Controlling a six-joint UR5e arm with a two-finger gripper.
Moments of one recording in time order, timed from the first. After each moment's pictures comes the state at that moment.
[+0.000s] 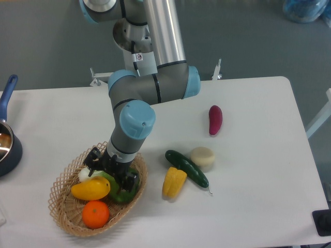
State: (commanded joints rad) arm 2.24 -2.04 -1.69 -0.86 1.14 0.69
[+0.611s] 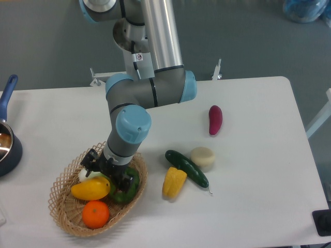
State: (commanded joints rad) arm 2.22 -2.06 -1.68 -0.87 1.15 0.69
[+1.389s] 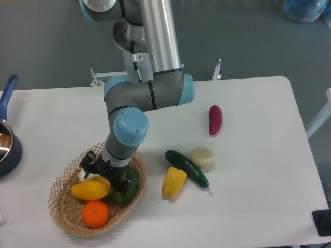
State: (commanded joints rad) arm 2.21 -2.07 -1.68 -0.84 1.15 0.69
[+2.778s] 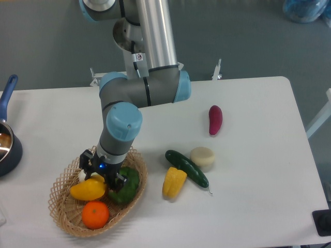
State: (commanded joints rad) arm 2.22 -1.98 -1.70 -0.85 1.18 0.75
